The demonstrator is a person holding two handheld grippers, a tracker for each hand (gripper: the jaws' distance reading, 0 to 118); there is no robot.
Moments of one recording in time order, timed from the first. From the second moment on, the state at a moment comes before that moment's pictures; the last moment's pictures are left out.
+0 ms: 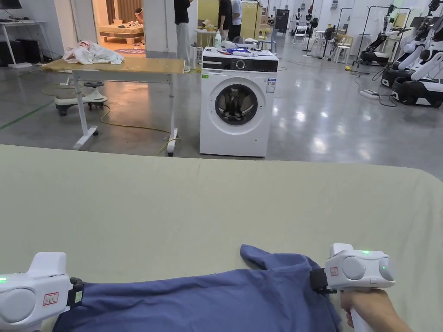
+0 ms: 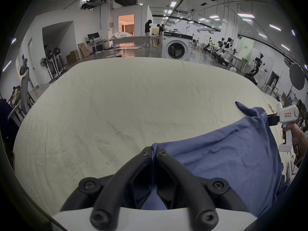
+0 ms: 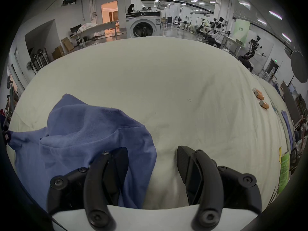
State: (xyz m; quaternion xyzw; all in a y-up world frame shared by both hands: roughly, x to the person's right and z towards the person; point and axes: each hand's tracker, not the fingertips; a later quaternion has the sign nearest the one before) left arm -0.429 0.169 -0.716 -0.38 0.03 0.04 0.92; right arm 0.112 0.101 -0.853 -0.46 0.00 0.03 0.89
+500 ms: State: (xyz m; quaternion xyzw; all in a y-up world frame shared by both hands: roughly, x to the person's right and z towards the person) left arm -0.440 0.188 -0.711 -0.36 0.04 0.04 0.93; right arm 0.126 0.144 -0.813 -0.39 -0.02 0.03 0.92
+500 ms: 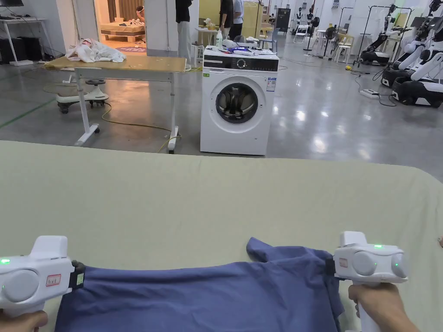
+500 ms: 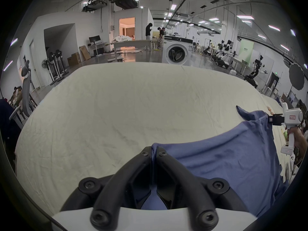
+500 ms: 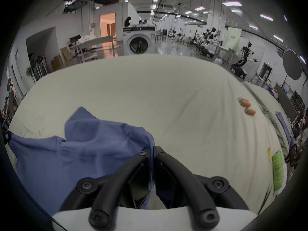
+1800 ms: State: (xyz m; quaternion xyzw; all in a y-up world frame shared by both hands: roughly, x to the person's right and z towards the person) left arm -0.474 0.543 -0.662 -0.11 0.06 -0.02 0.99; right arm 0.114 0.534 -0.683 -0.07 -0.03 0.07 0.99
